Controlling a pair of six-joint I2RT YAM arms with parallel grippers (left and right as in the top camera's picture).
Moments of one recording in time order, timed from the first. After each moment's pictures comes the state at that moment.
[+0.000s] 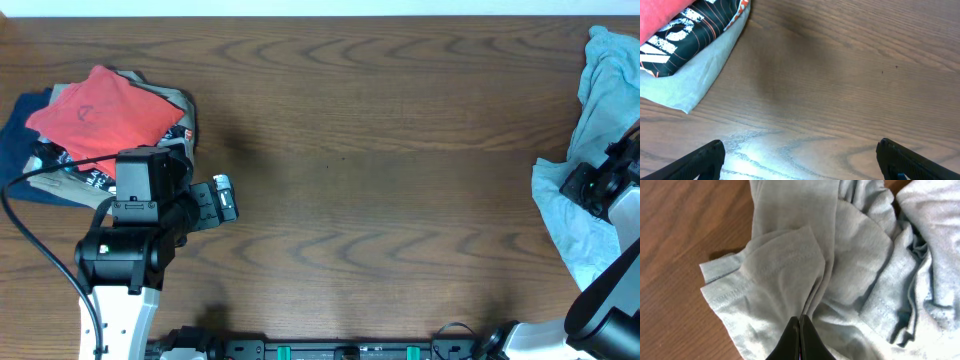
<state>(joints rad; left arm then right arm) -0.03 0.98 1.01 -1.00 0.10 -0.26 -0.60 1.65 0.95 -0.40 -0.06 0.09</state>
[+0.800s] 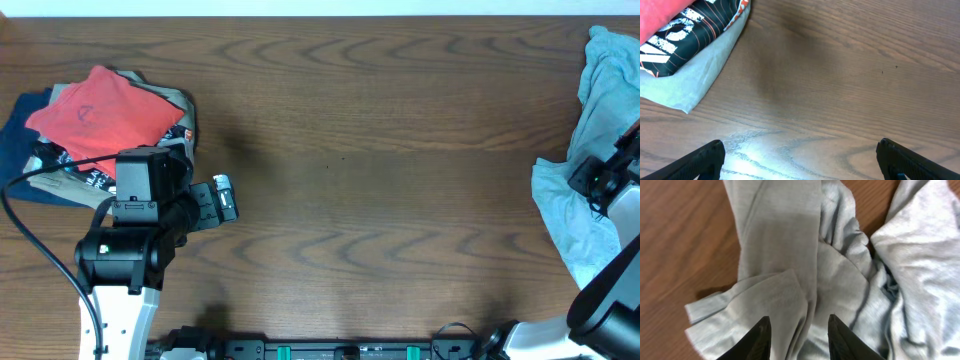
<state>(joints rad) -0.03 0.98 1.01 -1.00 0.10 -0.26 -0.60 1.69 0.95 -0.27 0.01 0.10</state>
